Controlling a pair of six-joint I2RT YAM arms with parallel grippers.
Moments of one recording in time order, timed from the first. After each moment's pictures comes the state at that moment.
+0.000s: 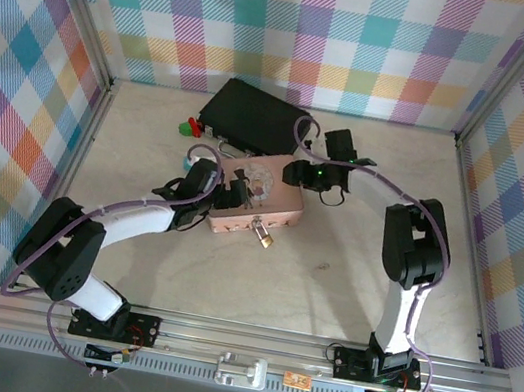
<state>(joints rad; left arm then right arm) -0.52 1.48 0.77 -0.03 -0.15 -0.67 0.40 1.99 1.44 -0.40 -0.49 0.29</state>
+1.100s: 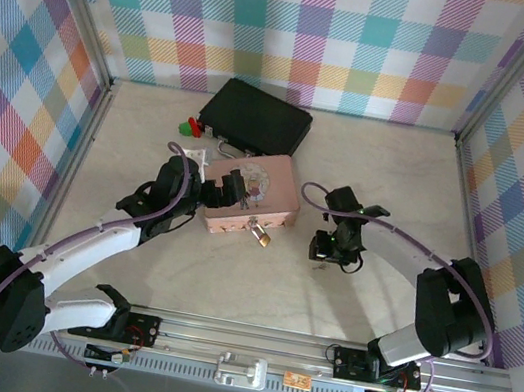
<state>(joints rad) -0.53 1.14 0.73 -0.08 0.03 -0.65 0.49 1.53 0.91 -0.77 -0.14 0.41</state>
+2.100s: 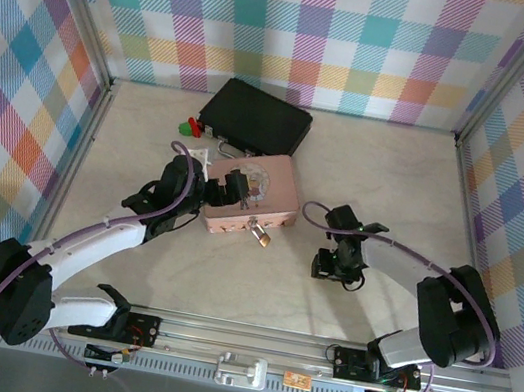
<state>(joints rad) -0.54 1.18 0.73 -0.03 0.03 -0.69 0.52 1.47 0.75 -0.73 -0.11 0.46</state>
